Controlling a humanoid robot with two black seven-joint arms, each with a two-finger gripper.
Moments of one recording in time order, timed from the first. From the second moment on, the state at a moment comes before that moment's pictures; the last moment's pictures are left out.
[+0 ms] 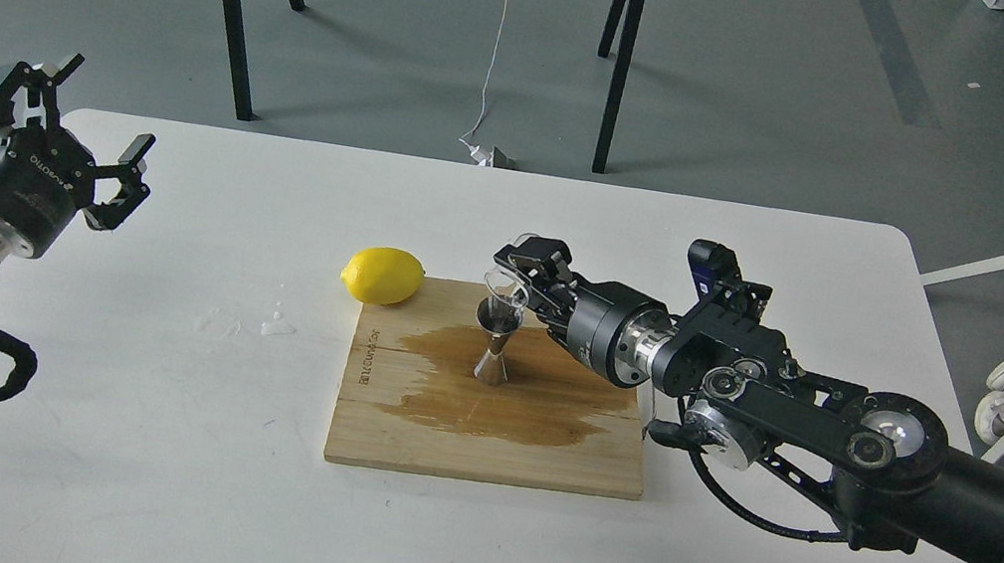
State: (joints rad) left arm -0.46 0.57 -0.79 -0.78 0.09 -0.49 -0.49; right arm 0.91 -0.27 0.20 1.28 -0.58 -0.16 -0.10
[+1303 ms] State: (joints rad) left arm -0.44 0.57 -0.79 -0.78 0.07 -0.49 -0.49; right arm 0.10 -0.18 1.26 1.17 0.35 0.18 0.05
